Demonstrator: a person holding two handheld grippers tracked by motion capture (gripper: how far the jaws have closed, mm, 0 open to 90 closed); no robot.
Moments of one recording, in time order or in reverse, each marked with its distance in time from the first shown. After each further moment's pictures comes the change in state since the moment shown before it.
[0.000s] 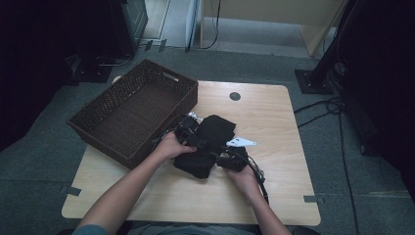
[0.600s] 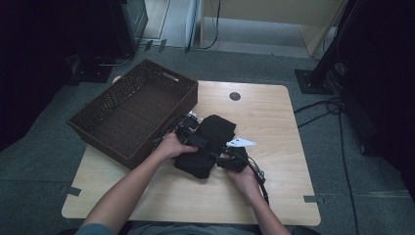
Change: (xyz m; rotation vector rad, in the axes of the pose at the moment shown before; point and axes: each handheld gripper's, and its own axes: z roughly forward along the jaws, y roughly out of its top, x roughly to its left) left arm 0.006 0.001 0.008 0.036 -0.027 -0.057; right arm 0.001 -0.001 -0.001 0.019 -0.012 0.007
